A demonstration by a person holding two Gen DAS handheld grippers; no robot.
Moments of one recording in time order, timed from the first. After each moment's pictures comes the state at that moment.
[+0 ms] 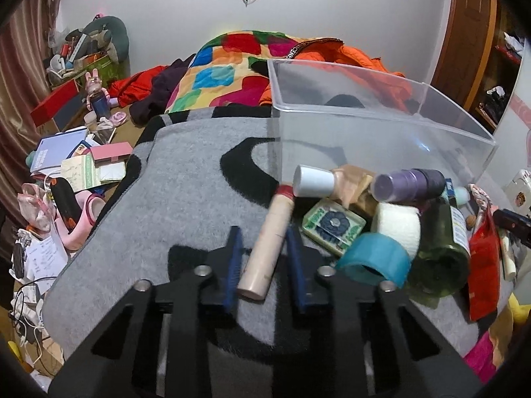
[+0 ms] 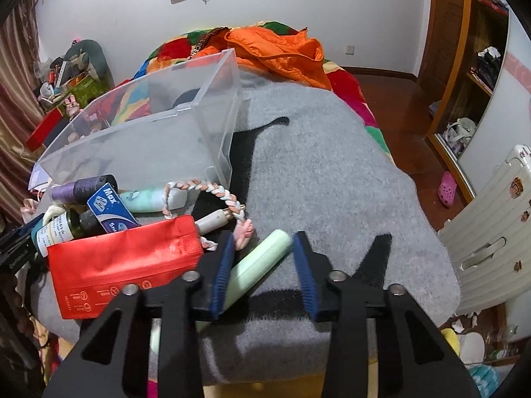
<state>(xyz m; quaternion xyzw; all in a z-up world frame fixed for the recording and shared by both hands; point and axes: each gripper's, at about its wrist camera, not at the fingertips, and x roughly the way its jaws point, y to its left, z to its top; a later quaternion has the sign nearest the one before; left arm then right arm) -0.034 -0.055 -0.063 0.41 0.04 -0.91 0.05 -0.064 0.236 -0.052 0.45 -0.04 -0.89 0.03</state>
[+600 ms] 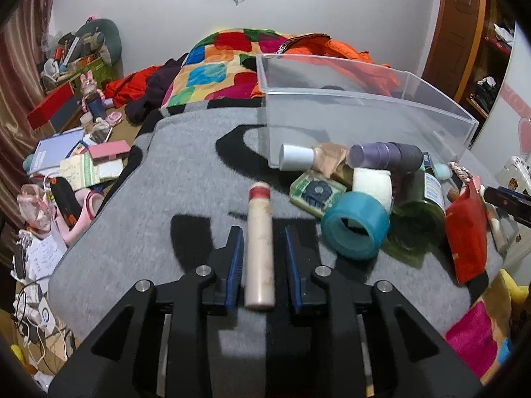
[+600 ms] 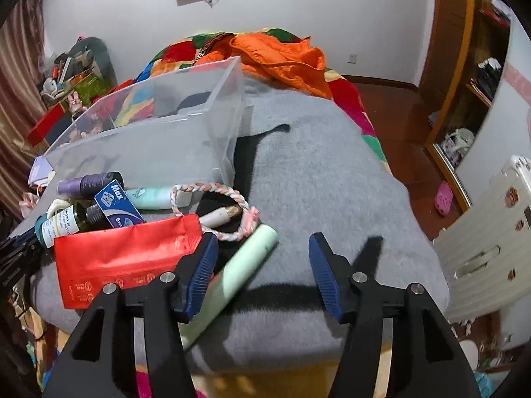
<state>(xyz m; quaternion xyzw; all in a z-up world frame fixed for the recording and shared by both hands) -0.011 -0.046 -0.061 0.42 0.03 -0.91 0.03 -0.053 0.238 -0.046 0.45 -0.03 -0.89 0.03</state>
